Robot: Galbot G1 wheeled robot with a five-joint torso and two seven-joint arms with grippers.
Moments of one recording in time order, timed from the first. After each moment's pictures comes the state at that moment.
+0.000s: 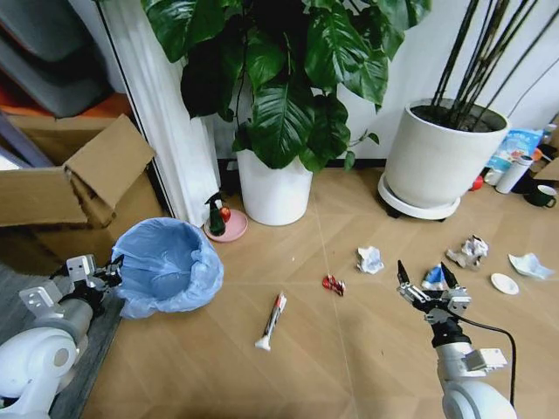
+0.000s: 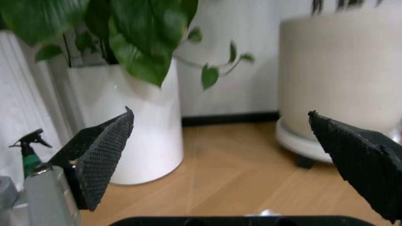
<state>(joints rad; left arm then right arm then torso) 1.43 -1.03 -0.84 -2.04 -0.84 0.47 -0.16 -1.61 1.20 0.58 1.91 0.44 0.34 0.02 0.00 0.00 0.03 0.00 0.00</state>
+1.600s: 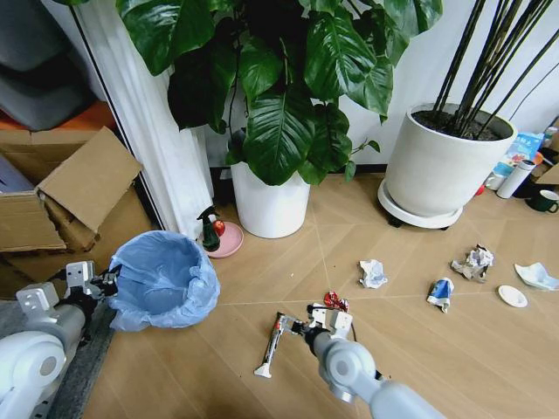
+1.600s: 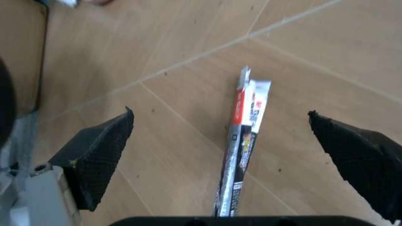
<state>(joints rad) 1.52 -0.88 -0.85 -2.05 -0.90 0.49 -0.20 -1.02 1.17 -0.22 1.64 1.26 -0.25 0.54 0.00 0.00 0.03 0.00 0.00</state>
